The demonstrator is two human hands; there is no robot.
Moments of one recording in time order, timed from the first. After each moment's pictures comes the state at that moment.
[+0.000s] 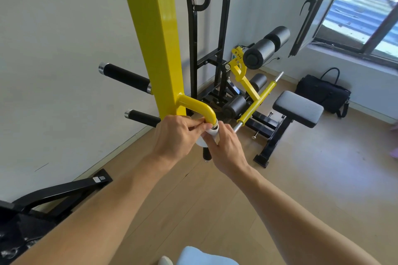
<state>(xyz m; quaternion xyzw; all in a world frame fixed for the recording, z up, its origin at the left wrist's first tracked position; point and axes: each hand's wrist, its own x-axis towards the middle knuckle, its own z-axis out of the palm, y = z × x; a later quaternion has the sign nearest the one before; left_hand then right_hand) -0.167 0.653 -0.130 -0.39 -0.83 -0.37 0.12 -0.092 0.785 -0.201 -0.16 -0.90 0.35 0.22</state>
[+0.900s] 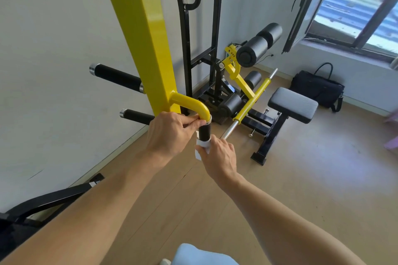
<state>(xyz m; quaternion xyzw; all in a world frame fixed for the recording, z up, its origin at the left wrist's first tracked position) -0.174 0.665 -0.122 -0.38 -0.85 -0.34 0.12 -0.097 0.782 -0.236 -0.27 -0.92 0.23 0.16</state>
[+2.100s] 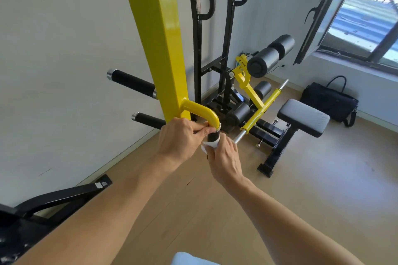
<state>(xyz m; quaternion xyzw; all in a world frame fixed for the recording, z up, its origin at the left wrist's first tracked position) -0.183 0.672 -0.126 -0.38 -0.86 -0.34 0.11 -0.112 0.797 -0.234 -0.18 -0.91 0.29 0.25</state>
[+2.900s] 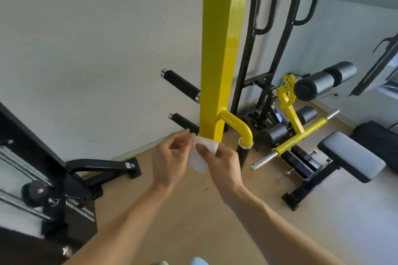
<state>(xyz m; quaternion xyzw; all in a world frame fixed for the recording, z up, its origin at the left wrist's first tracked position) -0.139 0.585 -0.148 -0.03 -0.78 -0.61 0.11 -0.101 0.705 -0.151 -0.17 -0.72 0.66 0.09</state>
